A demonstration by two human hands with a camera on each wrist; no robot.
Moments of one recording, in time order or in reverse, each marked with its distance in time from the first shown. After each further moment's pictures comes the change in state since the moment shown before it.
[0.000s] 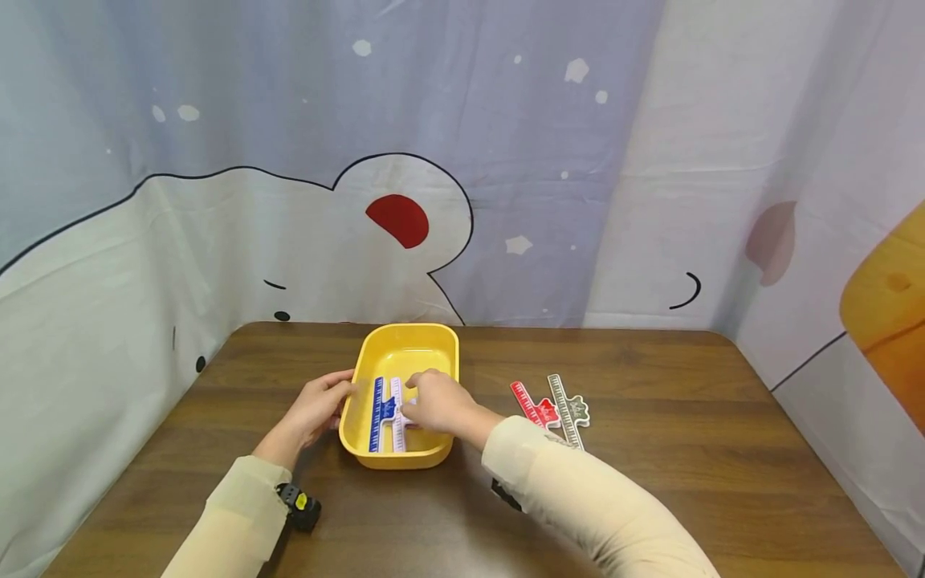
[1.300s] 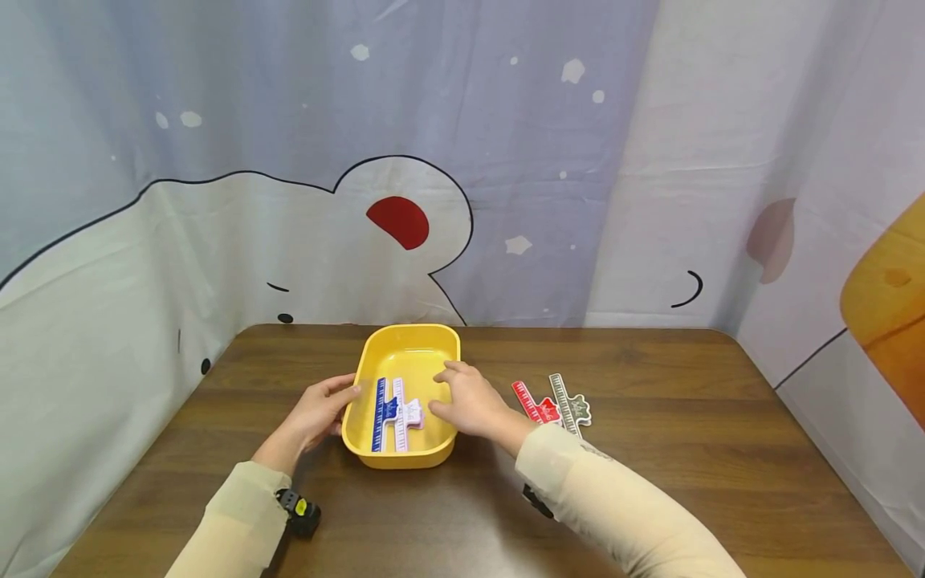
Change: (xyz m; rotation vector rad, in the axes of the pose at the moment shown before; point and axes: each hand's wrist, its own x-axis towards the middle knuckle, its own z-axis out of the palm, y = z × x) left_hand -0.007 -0.006 -0.001 -0.013 -0.022 0.018; right_hand -0.019 0.034 -0.009 0.003 0.146 -0.050
